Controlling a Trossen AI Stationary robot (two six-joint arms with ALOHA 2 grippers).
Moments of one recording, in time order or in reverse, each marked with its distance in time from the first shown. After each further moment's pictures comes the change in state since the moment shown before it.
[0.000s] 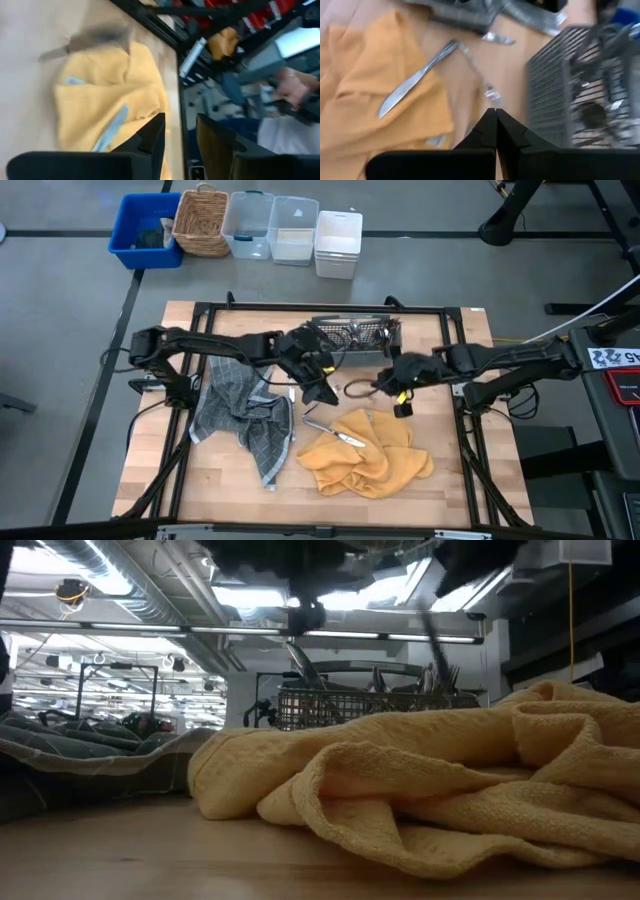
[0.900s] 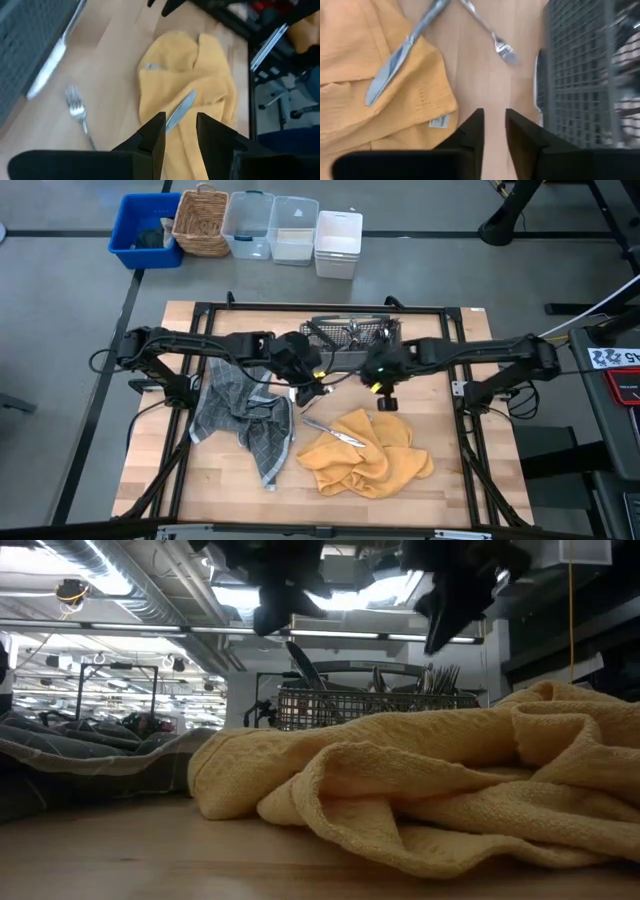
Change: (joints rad) left arm -0.037 -0.098 -0.001 -0.290 -0.356 0.142; right arm -0.135 0.213 0.079 -0.116 -0.126 0.088
